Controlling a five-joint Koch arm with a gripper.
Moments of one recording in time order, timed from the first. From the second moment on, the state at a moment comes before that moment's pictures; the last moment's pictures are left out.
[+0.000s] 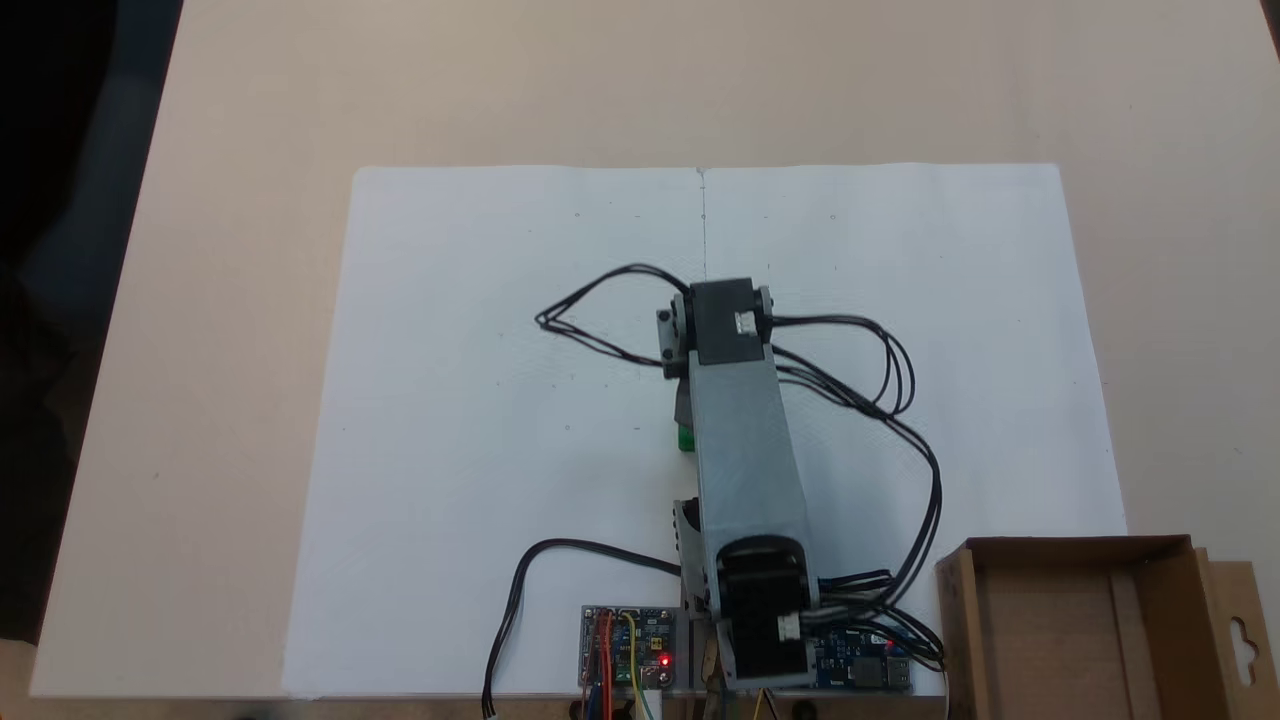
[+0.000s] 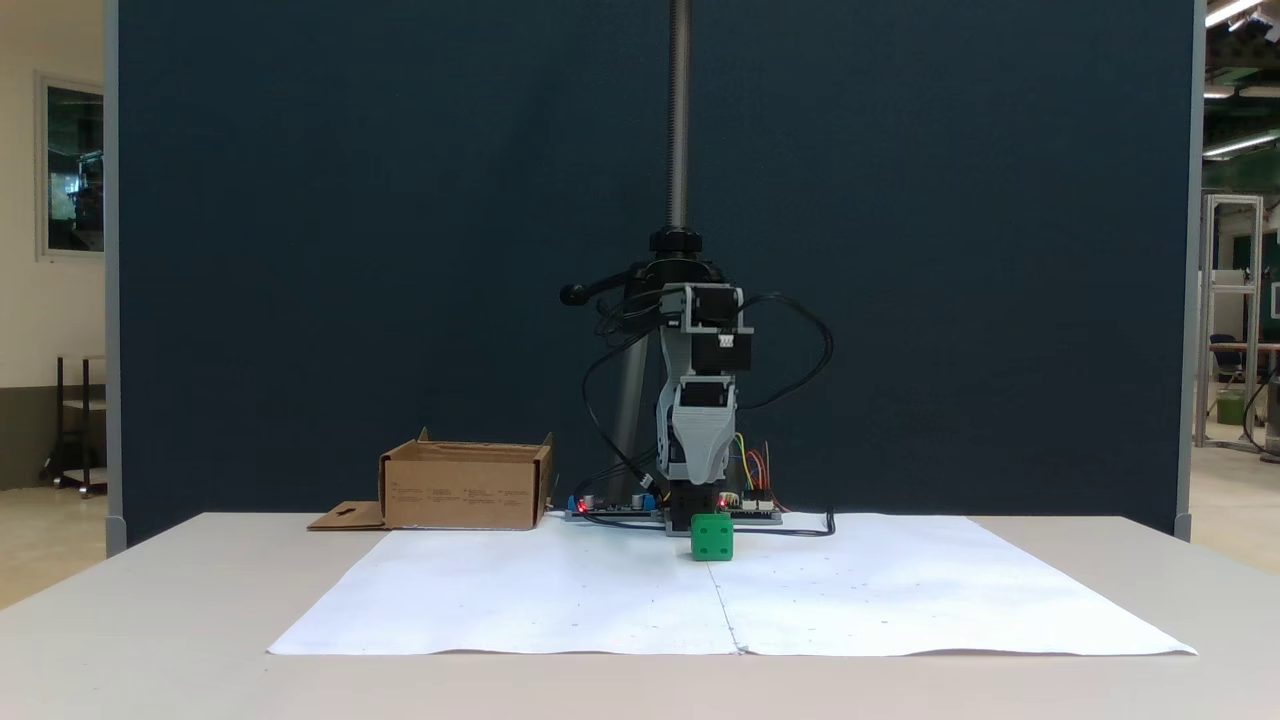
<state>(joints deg) -6.4 119.1 120.8 59.6 18.8</state>
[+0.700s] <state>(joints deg) -10.5 125.2 130.1 59.6 22.2</state>
